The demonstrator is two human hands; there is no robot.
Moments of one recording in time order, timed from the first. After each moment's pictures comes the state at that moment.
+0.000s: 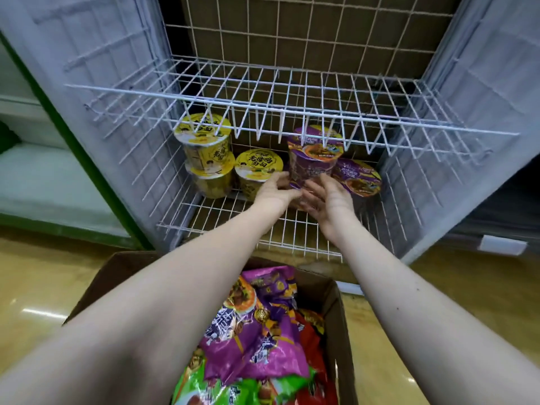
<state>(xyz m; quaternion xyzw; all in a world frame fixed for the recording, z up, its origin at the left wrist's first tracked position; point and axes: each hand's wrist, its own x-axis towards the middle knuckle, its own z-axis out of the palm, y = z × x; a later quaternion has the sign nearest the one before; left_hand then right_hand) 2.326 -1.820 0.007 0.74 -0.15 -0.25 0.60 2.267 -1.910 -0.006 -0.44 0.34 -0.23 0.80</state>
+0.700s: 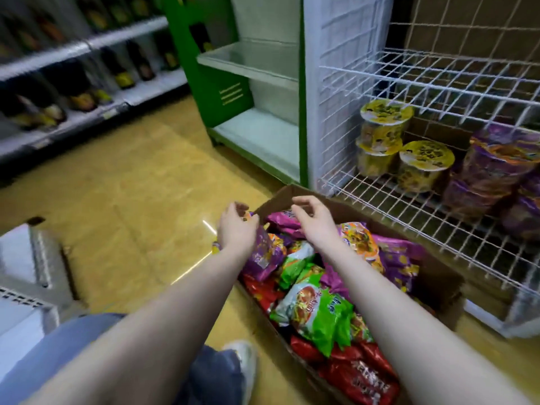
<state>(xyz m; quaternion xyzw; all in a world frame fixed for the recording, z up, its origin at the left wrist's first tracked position) 2.182 -1.506 0.004 0.86 0.25 0.11 0.43 2.192 -1.654 0.005 -0.75 0.00 0.03 0.66</state>
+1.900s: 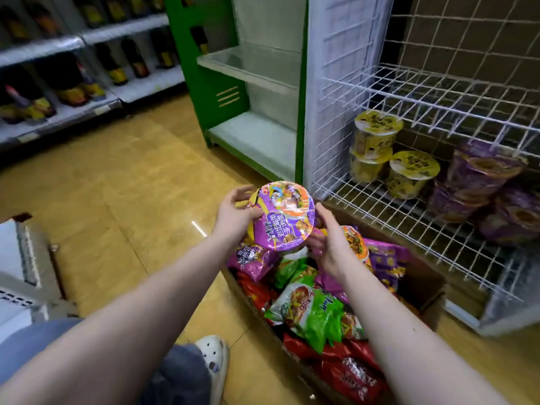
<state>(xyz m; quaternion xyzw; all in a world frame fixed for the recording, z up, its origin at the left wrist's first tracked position) 2.173 -1.495 0.048 0.76 0.14 0.05 0.63 2.173 -1.669 0.001 -0.56 0.15 0.18 0.80</state>
